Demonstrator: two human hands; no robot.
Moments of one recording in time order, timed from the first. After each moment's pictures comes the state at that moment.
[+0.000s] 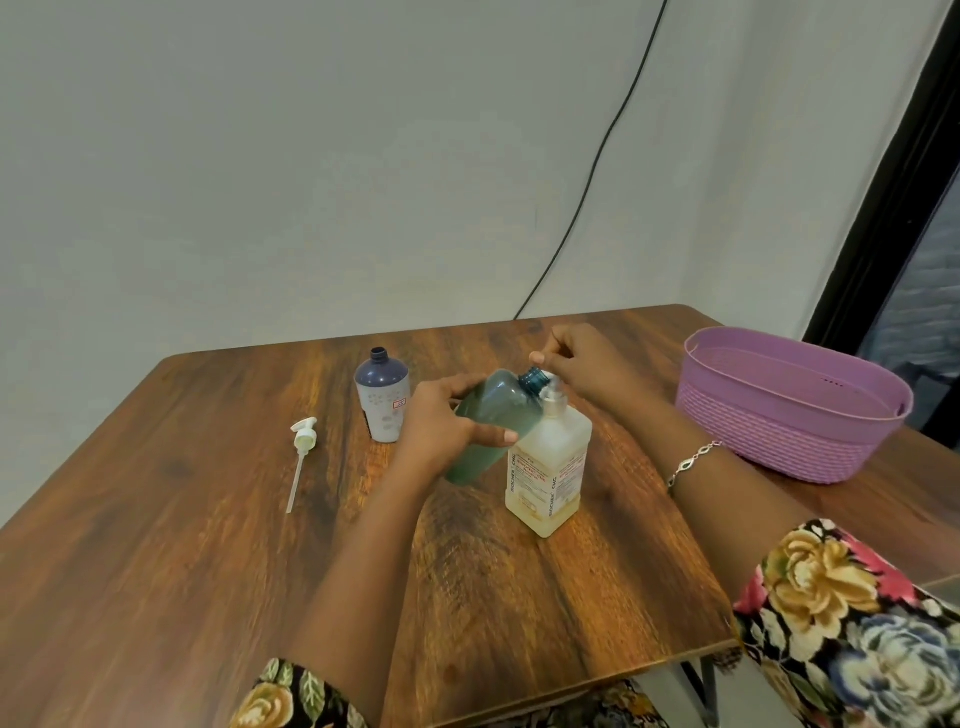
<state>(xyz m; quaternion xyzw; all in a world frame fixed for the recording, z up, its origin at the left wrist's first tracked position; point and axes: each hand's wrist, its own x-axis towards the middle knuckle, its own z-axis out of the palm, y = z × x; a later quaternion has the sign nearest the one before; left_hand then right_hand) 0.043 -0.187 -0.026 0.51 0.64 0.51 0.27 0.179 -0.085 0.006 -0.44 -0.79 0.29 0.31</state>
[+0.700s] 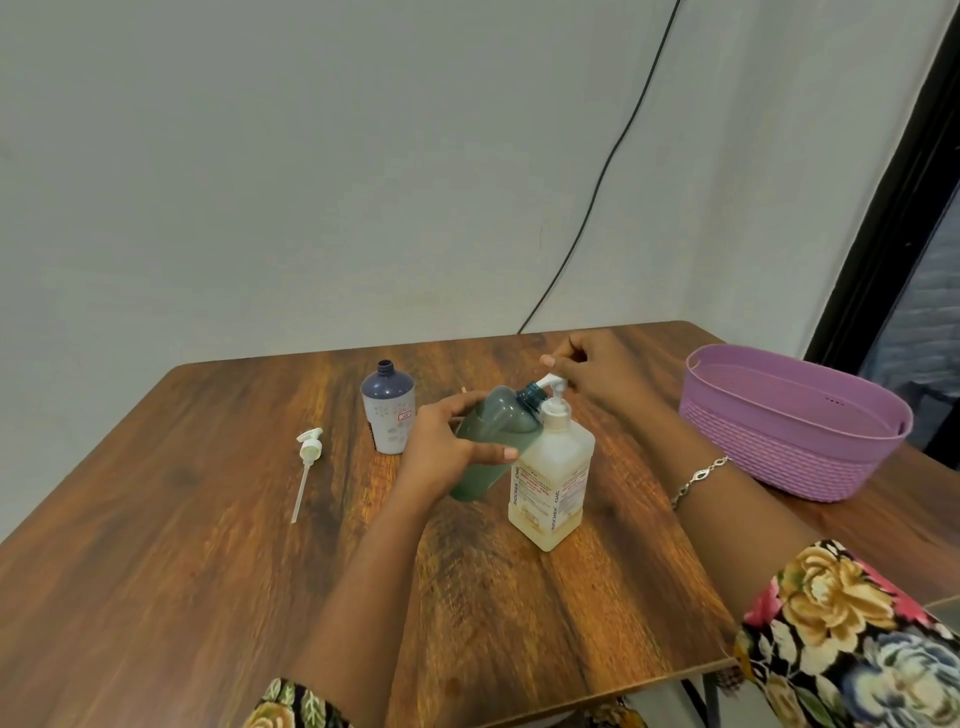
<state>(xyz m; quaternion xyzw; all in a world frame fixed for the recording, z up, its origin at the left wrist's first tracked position) 0.039 -0.192 -0.035 0.50 0.61 0.53 0.31 0.185 -0.091 0.019 -0.44 -0.77 0.30 0.35</state>
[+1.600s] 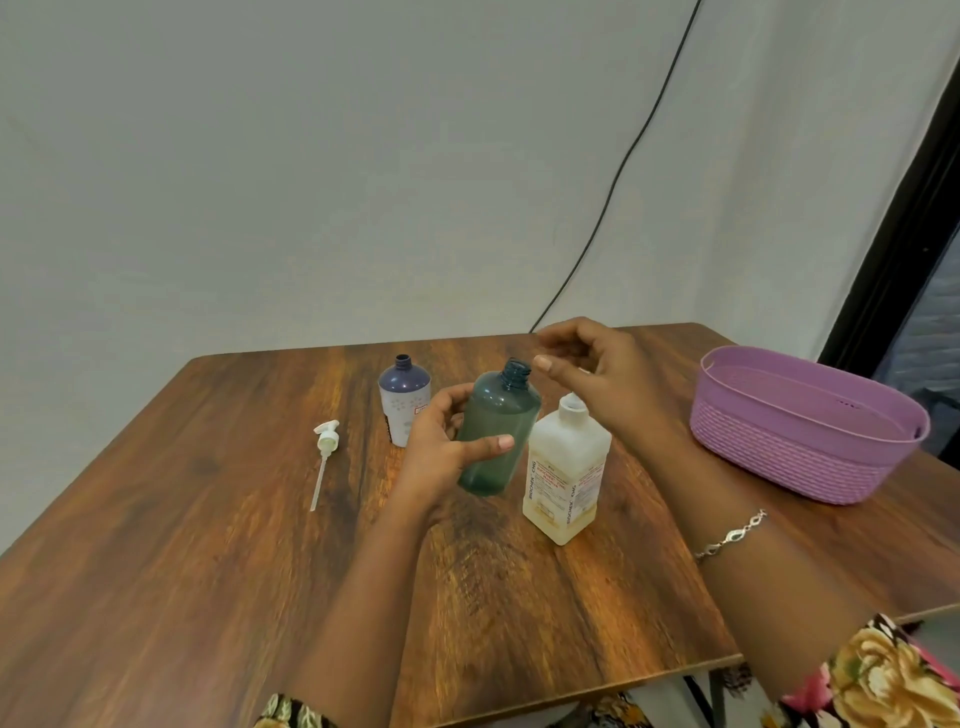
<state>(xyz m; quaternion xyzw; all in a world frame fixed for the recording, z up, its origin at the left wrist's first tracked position) 0.031 -0.211 -0.041 0.44 0.50 0.64 0.39 0.181 -0.139 0.020 -0.32 -0.78 0.30 0.45</state>
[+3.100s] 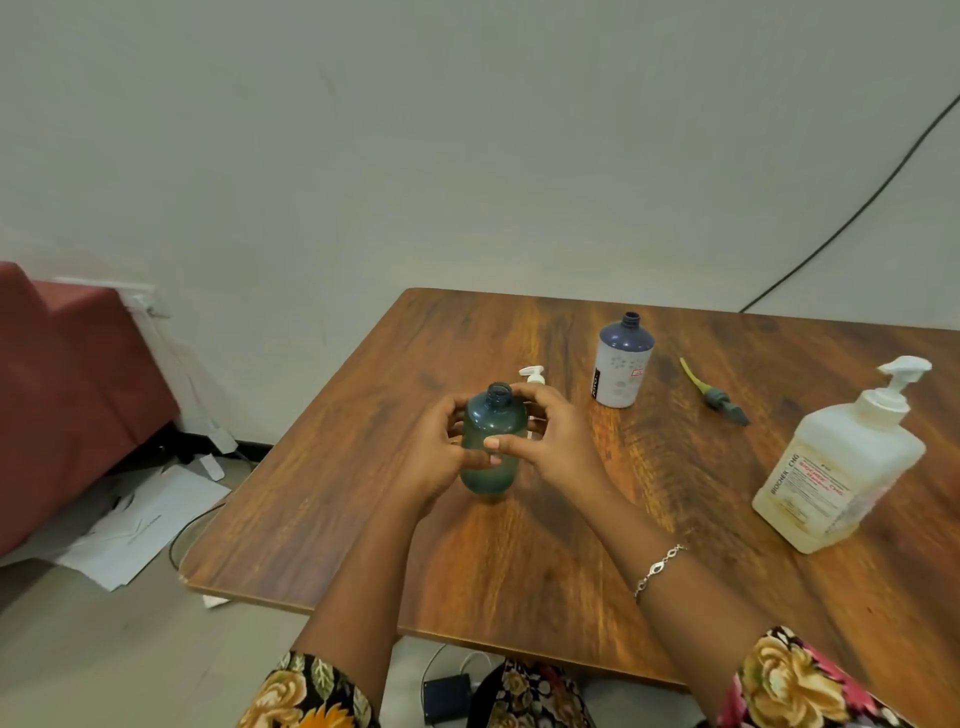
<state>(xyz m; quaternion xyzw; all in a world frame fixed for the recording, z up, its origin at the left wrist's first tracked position) -0.146 -0.341 -0.100 0.37 0.65 0.60 0.28 -0.041 -0.240 -0.097 -0.21 -0.81 0.43 0.33</state>
